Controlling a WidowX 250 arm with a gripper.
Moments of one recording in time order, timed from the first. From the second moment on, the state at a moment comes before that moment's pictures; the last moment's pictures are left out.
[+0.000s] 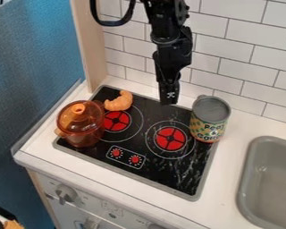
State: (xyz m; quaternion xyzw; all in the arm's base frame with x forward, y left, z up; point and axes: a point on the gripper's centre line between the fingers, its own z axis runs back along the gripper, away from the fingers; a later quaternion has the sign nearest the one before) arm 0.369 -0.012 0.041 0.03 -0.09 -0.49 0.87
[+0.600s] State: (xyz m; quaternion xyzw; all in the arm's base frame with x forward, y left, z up) arm 0.362 0.021 0.022 0.01 -0.08 -0.37 0.93
